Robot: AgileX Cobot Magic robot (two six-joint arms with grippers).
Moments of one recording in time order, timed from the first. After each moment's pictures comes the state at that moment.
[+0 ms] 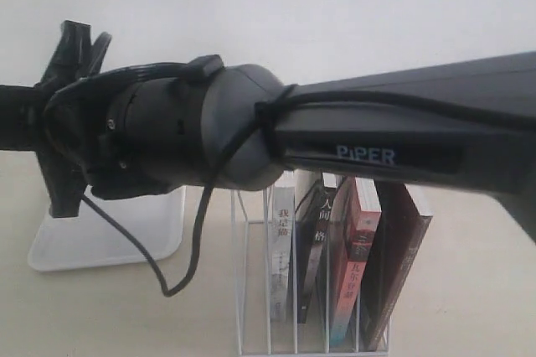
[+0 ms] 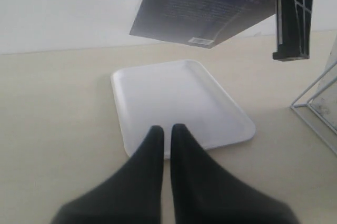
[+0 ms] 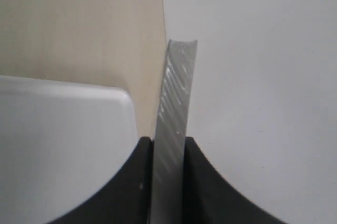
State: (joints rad) left arm -0.20 0.00 0.00 0.16 0.29 -0.16; right arm 1.09 2.08 -1.68 -1.33 0.30 0.33
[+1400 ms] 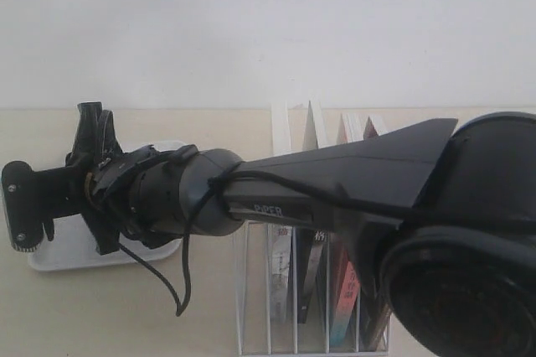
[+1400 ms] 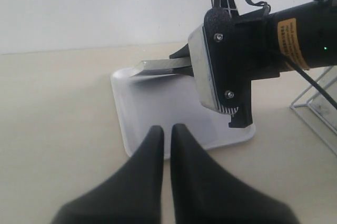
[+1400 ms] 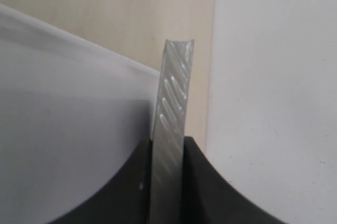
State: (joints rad) left arm -0.20 0.00 0.00 0.16 0.29 -0.16; right arm 1.02 2.35 -1.79 -1.74 0.22 0.57
